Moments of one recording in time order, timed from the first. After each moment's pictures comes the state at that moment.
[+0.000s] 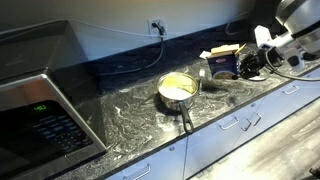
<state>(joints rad) -0.08 0.21 -0.04 -2.26 1.32 2.69 1.10</state>
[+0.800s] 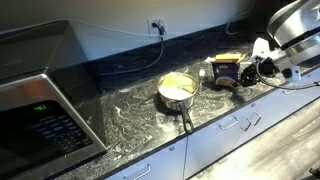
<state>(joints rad) -0.08 0.30 -0.03 -2.26 1.52 2.81 1.04</state>
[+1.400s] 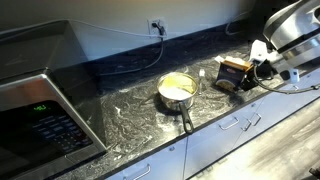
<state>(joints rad) -0.05 0.31 -0.04 -2.26 1.50 2.84 1.04</state>
